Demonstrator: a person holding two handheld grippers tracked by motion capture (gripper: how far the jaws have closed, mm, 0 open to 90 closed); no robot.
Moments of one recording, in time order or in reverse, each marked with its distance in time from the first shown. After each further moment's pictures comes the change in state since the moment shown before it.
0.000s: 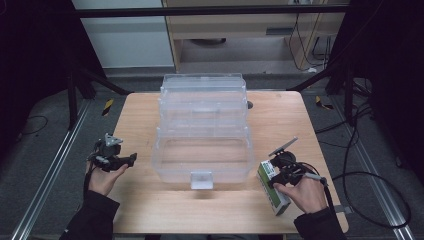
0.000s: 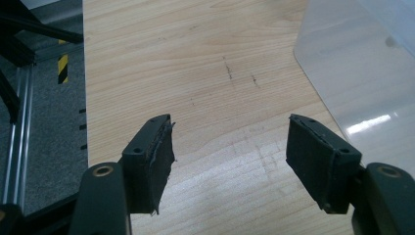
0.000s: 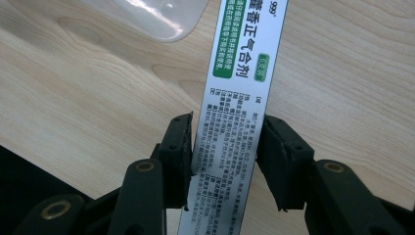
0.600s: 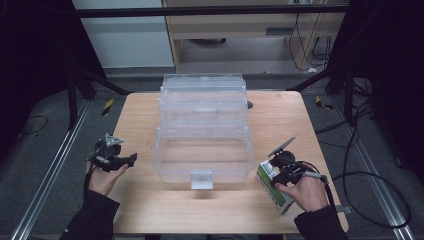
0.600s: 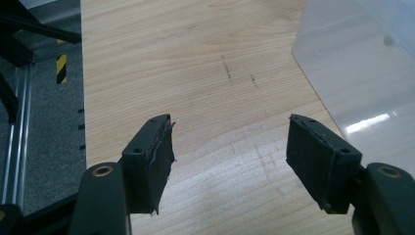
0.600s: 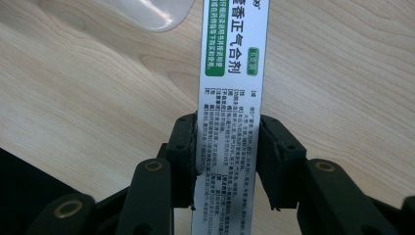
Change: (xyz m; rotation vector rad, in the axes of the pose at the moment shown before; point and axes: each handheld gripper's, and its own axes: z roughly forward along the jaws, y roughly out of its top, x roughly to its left) left arm 0.000 0.000 0.001 0.002 -0.004 0.000; right arm 0.001 0.002 -0.002 0.033 -0.045 -0.045
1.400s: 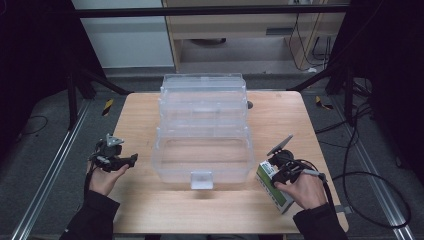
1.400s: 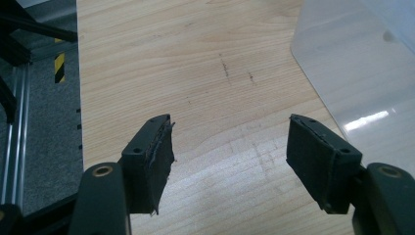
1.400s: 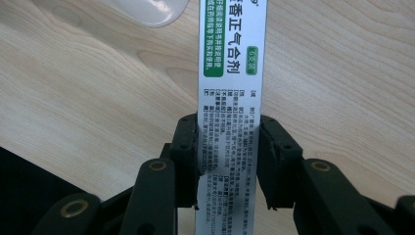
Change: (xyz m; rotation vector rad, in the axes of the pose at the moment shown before) left arm -0.001 0.000 0.001 0.005 -0.005 0.006; right arm 0.000 0.005 0.001 0.034 -0.003 0.008
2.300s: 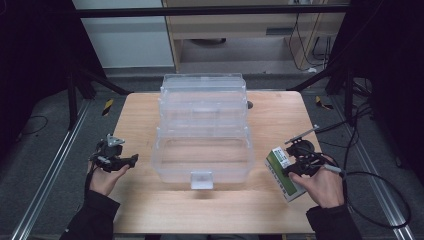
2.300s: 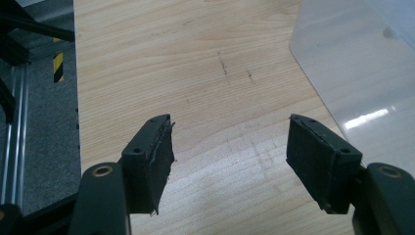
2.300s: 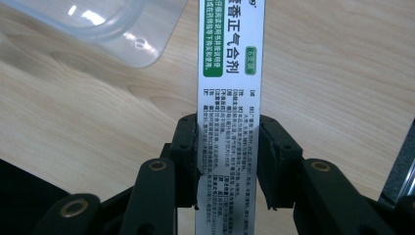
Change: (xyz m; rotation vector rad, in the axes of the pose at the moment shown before) left arm -0.001 0.000 0.001 0.007 -0.002 0.004; right arm -0.024 -0.012 -0.048 -0.160 -0.015 0.086
